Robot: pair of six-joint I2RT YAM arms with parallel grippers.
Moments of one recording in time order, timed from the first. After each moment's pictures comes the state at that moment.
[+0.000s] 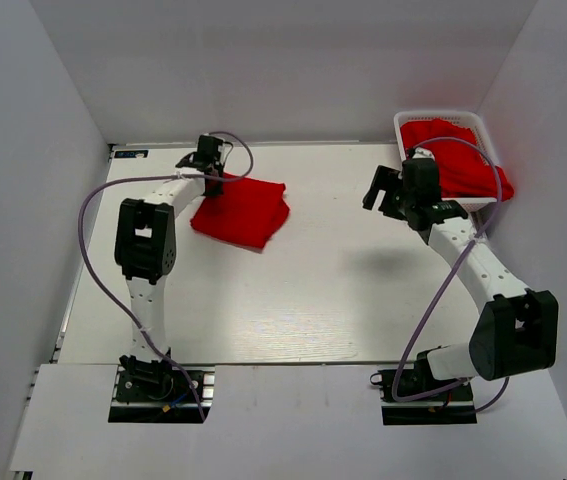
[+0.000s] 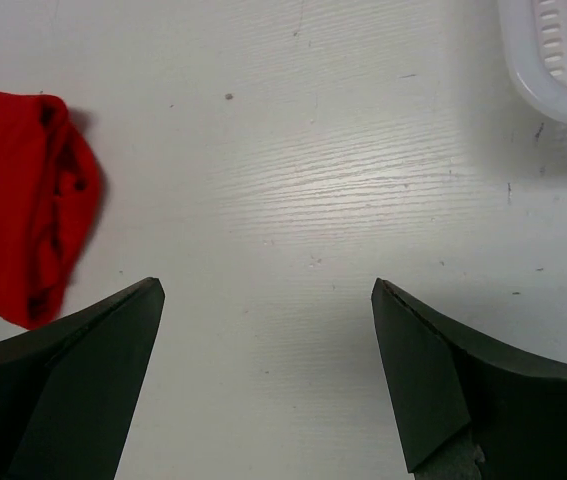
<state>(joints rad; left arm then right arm) -0.24 2.13 1.64 -0.42 -0.21 -0.09 0.25 1.38 1.10 -0.36 0.04 0.42</state>
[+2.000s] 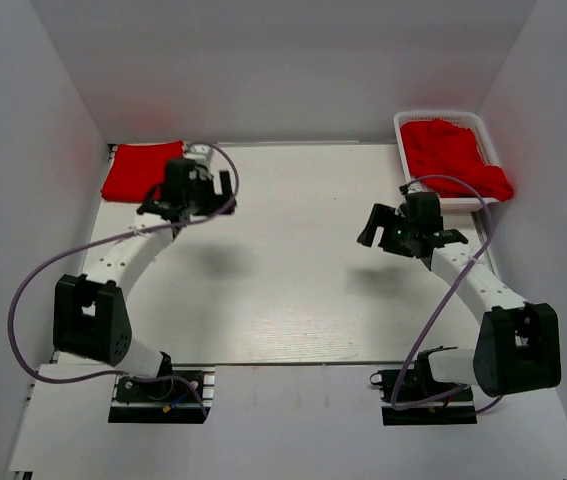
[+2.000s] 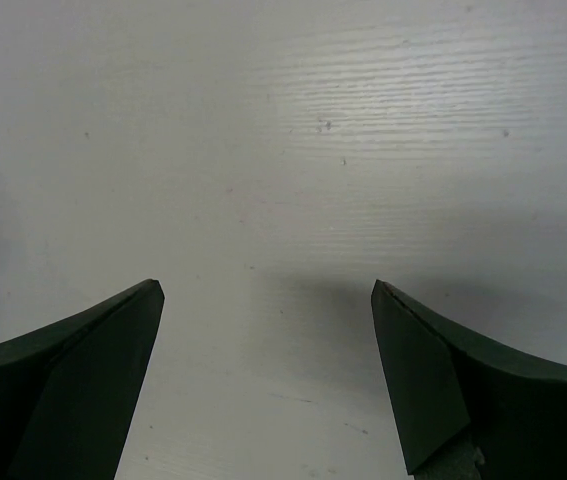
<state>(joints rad) -0.19 1.51 1.20 -0.25 0.07 -0.19 0.20 1.30 0.86 -0.35 -0.16 0.39</state>
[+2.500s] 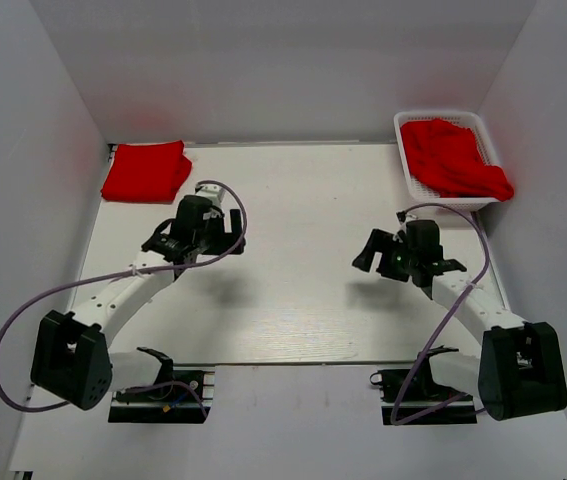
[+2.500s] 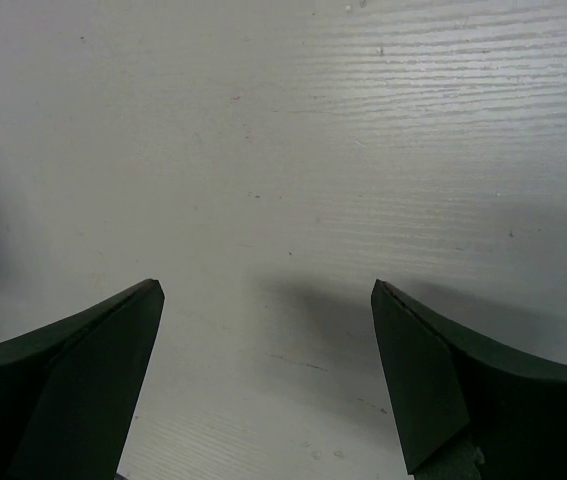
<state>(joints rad) -0.42 1.25 0.86 -0.31 -0.03 -0.31 0.20 1.18 0.56 -0.18 -0.29 0.43</state>
